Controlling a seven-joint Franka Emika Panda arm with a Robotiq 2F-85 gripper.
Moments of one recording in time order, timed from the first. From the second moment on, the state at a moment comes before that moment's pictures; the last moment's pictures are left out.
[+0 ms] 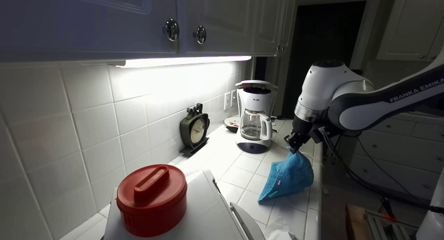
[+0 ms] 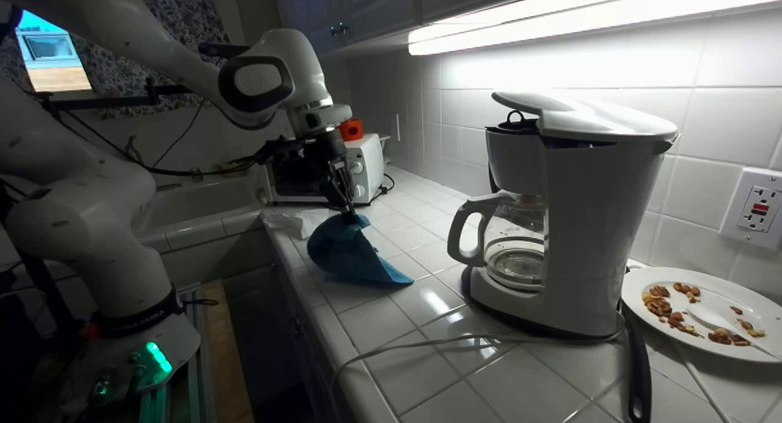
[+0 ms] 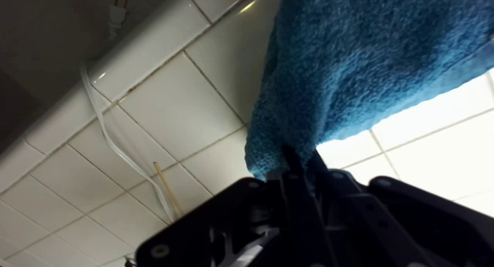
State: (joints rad) arm -0.33 -0.52 0.07 -2.70 -0.32 2.38 0.61
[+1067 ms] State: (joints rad) arm -0.35 -0.51 0.07 -2.70 -0.33 2.36 0.70
